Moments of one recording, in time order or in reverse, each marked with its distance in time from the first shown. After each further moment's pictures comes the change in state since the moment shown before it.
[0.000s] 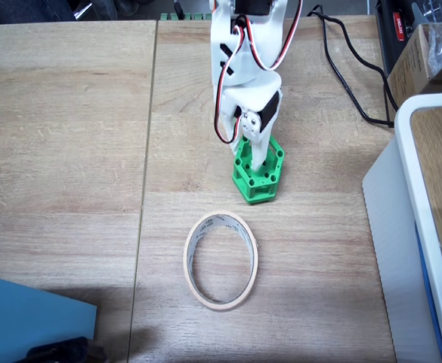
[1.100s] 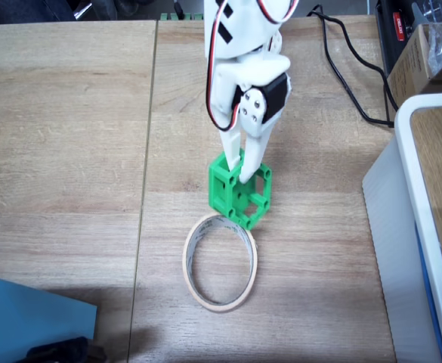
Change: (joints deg) arm 0.1 -0.9 -19.2 -0.4 0.9
